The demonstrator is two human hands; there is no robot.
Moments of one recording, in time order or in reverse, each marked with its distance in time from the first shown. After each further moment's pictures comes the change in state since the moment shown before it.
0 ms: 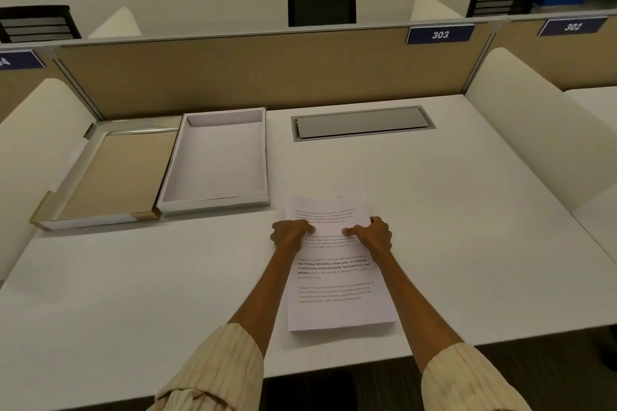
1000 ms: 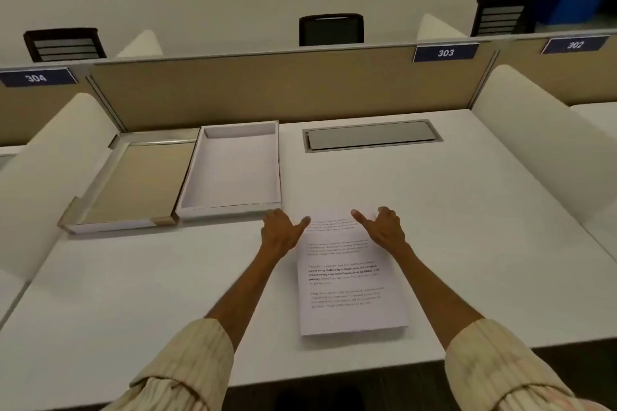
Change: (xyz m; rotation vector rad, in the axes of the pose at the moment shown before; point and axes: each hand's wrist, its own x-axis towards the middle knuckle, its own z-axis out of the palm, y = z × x) left_hand -0.009 0.001 -0.049 0.727 0.200 0.429; right_hand -0.033 -0.035 -0.027 -0.256 -0.015 -0.250
